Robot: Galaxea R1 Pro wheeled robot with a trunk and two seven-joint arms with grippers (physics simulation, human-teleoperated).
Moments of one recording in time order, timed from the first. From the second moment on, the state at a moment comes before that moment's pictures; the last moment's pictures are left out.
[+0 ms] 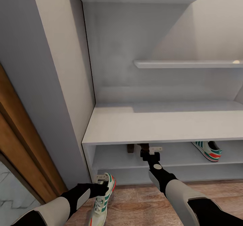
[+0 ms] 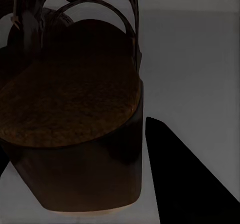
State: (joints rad) left arm -0.72 -0.05 -0.67 -0.17 0.67 0.21 -0.19; right arm -0.84 0.12 0.05 -0.18 0.05 -0.27 -0.21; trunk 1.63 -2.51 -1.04
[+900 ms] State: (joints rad) left arm -0.72 -0.05 -0.67 -0.17 0.67 0.21 -0.19; right arm -0.84 0.12 0.05 -0.18 0.05 -0.27 -0.21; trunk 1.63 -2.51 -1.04
